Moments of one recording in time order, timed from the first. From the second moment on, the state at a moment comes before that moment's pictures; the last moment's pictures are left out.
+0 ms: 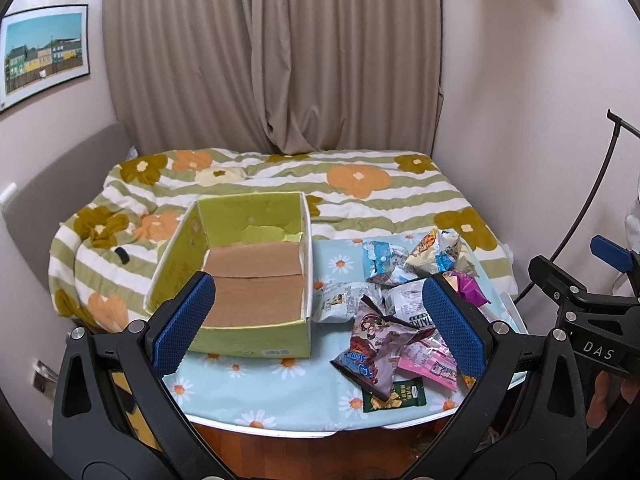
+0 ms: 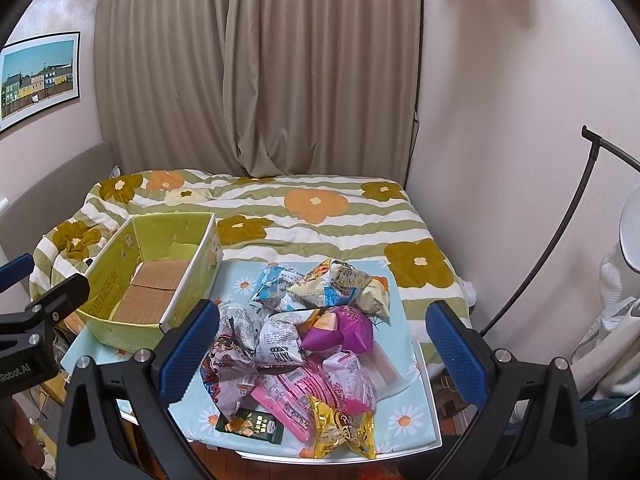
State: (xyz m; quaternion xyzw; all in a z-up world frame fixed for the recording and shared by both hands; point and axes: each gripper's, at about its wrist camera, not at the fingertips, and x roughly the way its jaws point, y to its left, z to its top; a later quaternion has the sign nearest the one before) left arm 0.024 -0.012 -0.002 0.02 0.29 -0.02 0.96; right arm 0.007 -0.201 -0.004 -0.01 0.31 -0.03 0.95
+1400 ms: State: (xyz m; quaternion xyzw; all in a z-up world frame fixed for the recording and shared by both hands) left arm 0.117 -0.074 -0.206 0.05 0.47 -0.15 0.87; right arm 0.029 -0.272 -0.166 0.07 0.45 -0.05 0.89
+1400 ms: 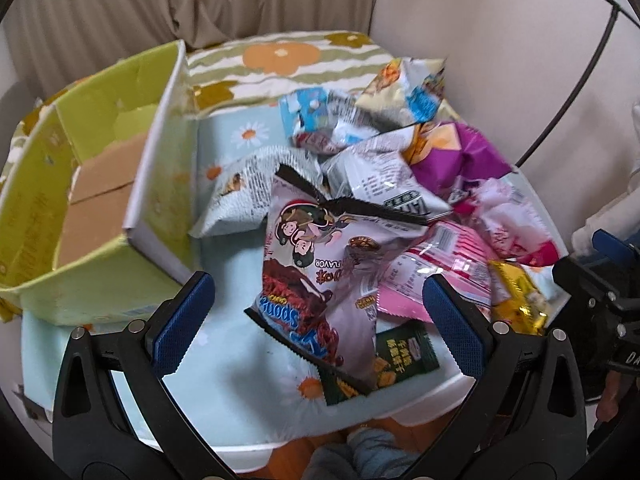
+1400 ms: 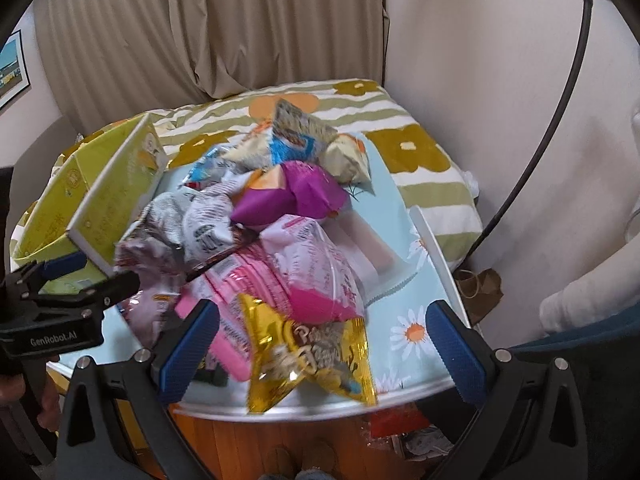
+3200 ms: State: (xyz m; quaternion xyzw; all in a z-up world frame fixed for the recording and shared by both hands) left arm 0.111 -0.071 -0.143 0.04 0.44 -0.10 0.89; right arm 0.082 -0.264 -0.128 0.07 0.42 0.08 0.90
